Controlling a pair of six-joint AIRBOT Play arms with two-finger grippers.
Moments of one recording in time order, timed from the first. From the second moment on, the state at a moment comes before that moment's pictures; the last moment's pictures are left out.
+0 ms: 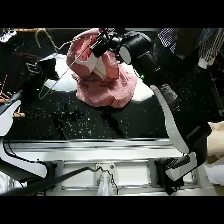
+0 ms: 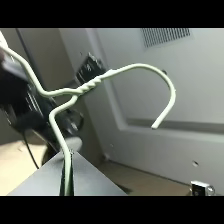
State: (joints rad) left arm 0.15 -1.74 1.09 -0.60 -1.85 -0.75; right arm 0.56 -1.72 2.00 -1.64 0.75 1.37
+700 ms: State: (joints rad) left arm 0.22 -1.57 1.08 -0.57 -1.85 -0.81; right arm 0.48 -1.72 2.00 -1.65 0.74 1.38
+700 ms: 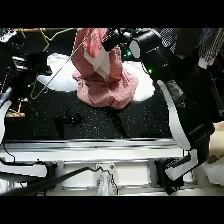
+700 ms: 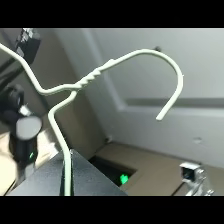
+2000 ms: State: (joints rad) left arm 0.12 -1.61 0.99 -0.59 -1.67 -0.71; right arm 0.58 -1.67 2.00 -1.50 0.90 1.30
